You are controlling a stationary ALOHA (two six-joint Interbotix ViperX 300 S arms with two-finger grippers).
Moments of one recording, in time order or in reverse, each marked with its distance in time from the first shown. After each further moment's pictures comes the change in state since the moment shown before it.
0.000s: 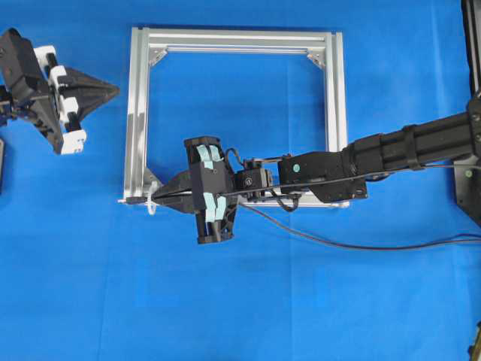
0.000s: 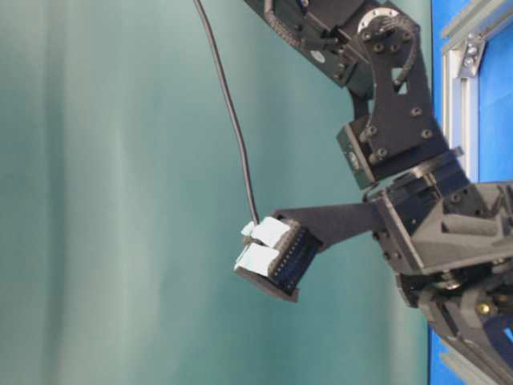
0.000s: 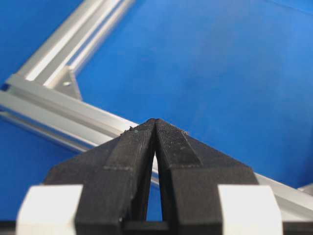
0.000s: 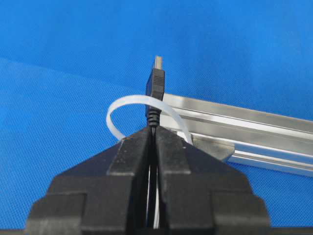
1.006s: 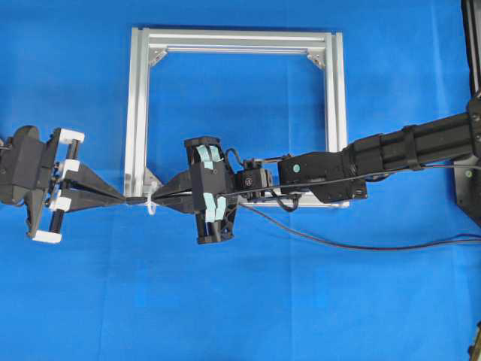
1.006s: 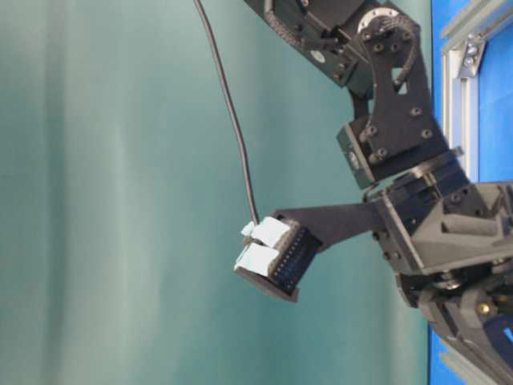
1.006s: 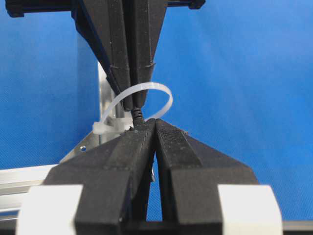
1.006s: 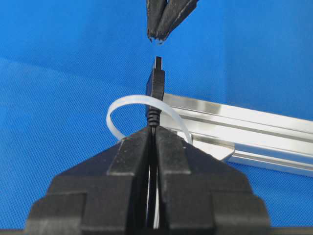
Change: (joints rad) left arm -0.502 0.005 -0.021 0.008 0.025 0.012; right arm 0.000 0.000 0.000 0.000 0.000 0.002
